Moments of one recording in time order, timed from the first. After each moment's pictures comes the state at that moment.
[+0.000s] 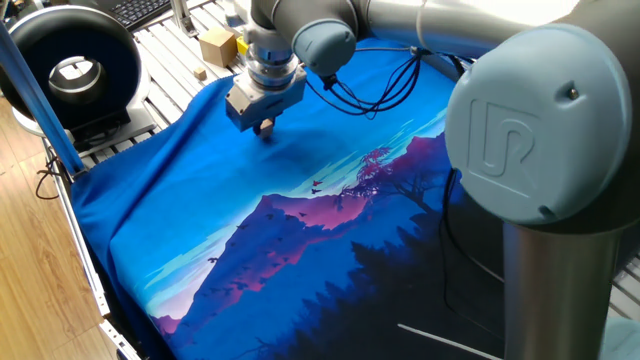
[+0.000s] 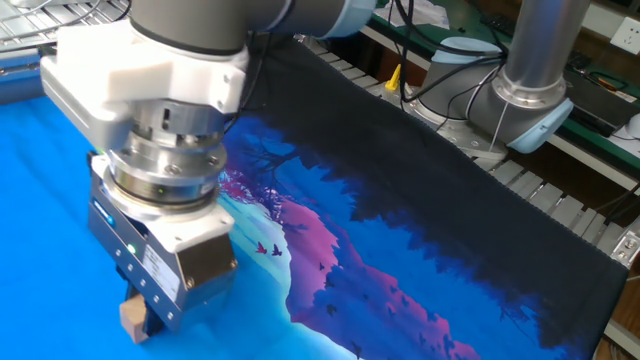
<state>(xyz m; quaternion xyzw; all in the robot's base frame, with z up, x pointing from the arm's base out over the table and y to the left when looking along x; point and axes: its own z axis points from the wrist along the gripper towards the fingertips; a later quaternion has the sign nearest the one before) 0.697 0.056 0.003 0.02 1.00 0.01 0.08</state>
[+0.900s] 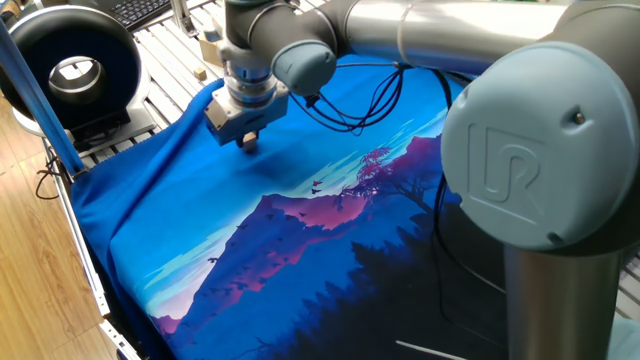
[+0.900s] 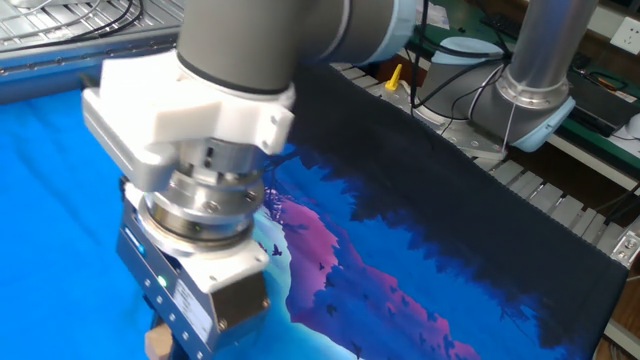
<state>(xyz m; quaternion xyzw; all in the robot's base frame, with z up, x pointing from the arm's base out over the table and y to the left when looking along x) 0.693 0.097 -0.003 0.05 0.99 0.01 0.09</state>
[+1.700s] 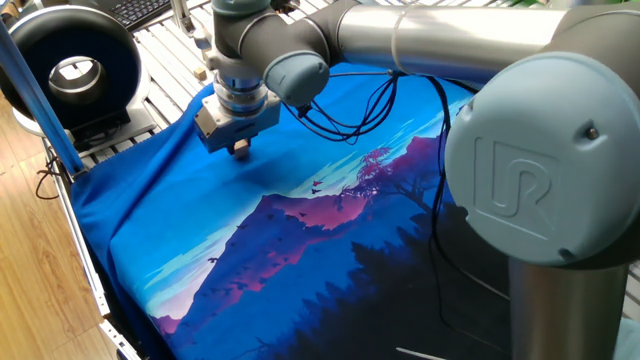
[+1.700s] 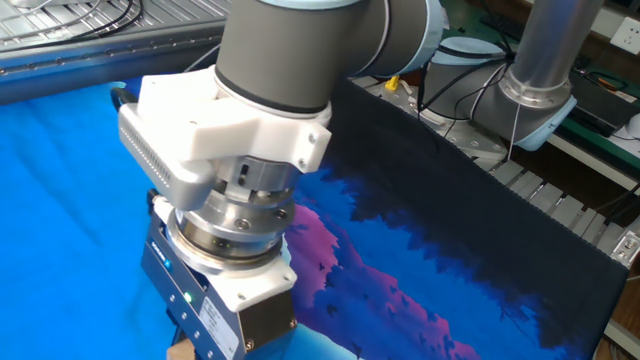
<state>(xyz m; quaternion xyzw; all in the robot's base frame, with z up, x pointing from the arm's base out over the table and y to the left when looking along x) 0.688 0.116 -0.002 0.06 0.99 0.01 0.10</state>
